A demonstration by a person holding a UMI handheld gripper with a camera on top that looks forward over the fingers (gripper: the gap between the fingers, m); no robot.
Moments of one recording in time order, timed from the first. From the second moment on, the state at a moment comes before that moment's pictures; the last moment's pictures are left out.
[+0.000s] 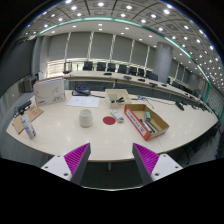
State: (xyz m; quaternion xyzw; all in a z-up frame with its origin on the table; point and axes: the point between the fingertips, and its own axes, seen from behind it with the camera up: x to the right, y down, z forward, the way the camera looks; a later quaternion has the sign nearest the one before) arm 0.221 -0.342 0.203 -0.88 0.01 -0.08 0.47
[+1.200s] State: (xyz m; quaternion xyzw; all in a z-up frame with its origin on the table) arm -0.278 -0.156 0.053 -0.82 -0.08 0.04 0.57
